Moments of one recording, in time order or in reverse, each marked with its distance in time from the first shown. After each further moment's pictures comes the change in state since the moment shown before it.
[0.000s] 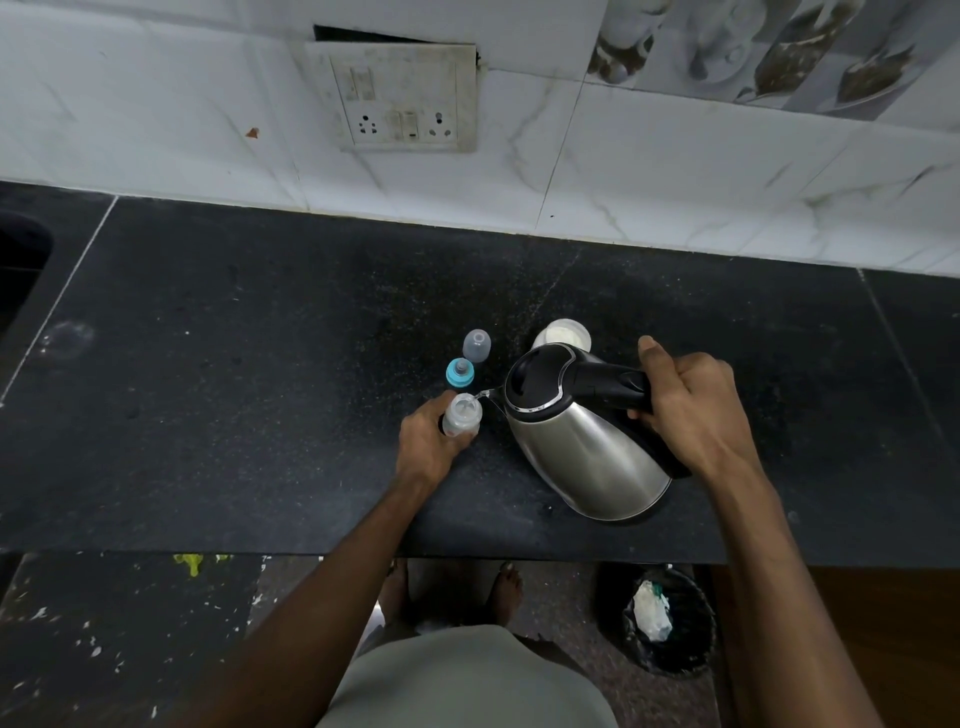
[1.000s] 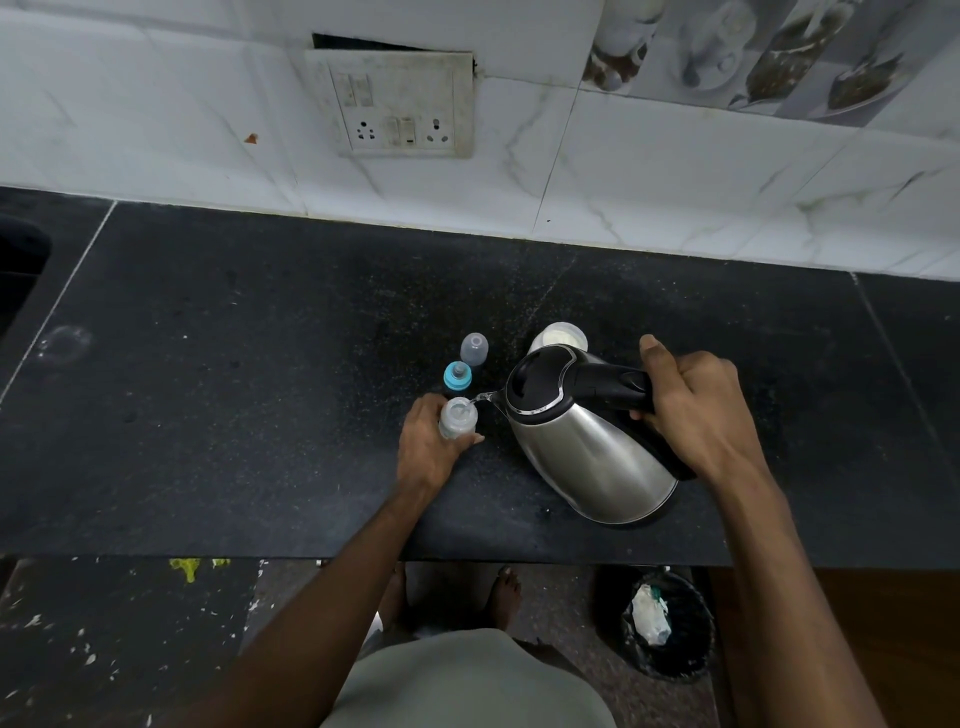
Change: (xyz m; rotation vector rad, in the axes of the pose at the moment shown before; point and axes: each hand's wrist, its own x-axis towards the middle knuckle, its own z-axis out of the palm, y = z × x) left_hand -0.004 0.002 0.004 0.040 0.068 -0.031; right_hand -0.002 -0.004 -0.008 -0.092 -0.018 -0.024
